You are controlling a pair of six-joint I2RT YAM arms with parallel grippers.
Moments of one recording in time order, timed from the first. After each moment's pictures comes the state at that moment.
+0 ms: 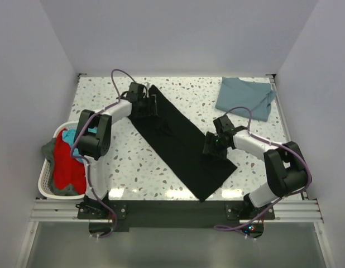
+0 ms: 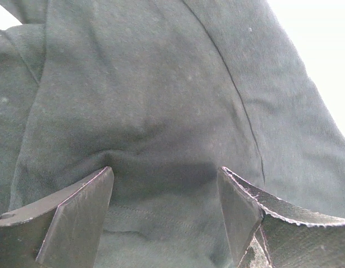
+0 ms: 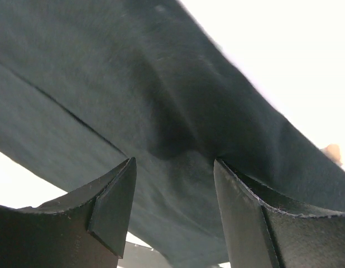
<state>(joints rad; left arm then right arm) -0.28 2.06 1.43 -0.28 0.14 -0.37 0.37 1.55 0.83 -0.52 -0.17 0.64</state>
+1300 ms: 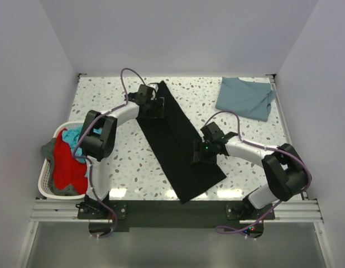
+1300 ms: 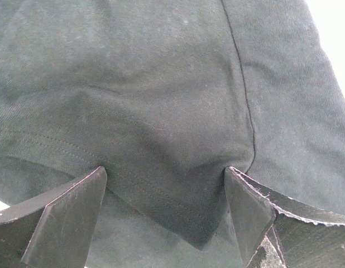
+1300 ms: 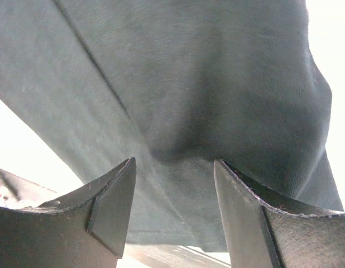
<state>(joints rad) -0.37 2.07 1.44 -0.28 0.02 -0.32 0.57 1.52 0.78 -0.46 -0.20 0.65</state>
